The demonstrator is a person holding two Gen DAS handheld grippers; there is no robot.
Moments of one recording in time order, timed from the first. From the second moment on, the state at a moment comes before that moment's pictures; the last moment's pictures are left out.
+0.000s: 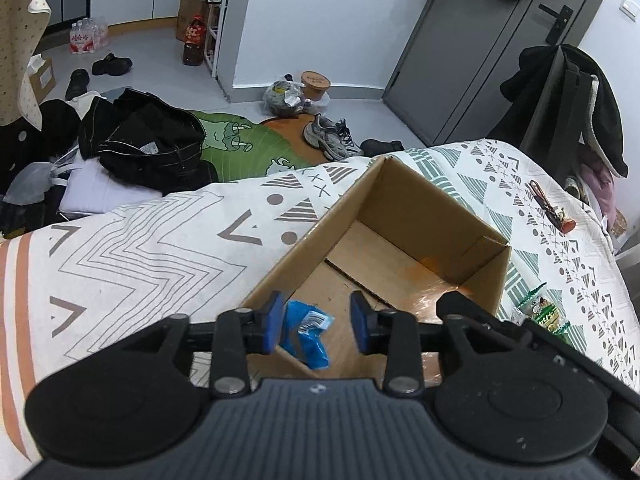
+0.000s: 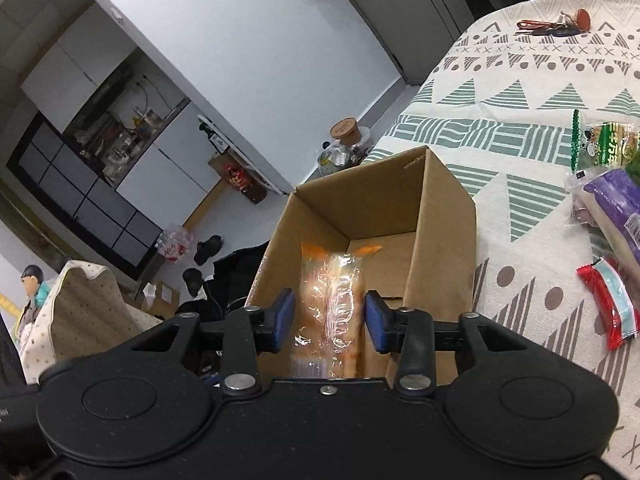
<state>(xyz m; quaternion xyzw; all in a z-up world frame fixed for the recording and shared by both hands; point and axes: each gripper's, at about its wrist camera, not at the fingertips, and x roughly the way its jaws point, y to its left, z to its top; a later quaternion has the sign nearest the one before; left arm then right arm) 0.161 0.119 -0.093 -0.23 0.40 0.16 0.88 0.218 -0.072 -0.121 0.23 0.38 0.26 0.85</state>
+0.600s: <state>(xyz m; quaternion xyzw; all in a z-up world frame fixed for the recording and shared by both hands) 0.142 0.090 -0.061 -0.21 0.39 0.17 0.88 0.186 -0.142 -0.084 0.22 0.36 0.18 0.89</state>
